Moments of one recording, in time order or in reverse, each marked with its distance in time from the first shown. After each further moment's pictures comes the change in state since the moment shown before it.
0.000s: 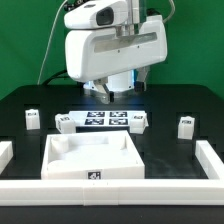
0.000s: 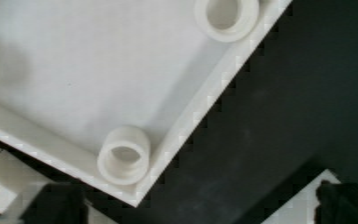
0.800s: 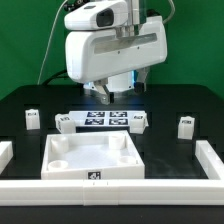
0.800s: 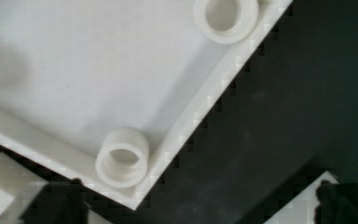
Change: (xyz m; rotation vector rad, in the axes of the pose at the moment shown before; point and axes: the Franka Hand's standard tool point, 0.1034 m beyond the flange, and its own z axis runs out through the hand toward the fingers) arm -0.001 -0.001 0.002 0.003 -0.003 0.000
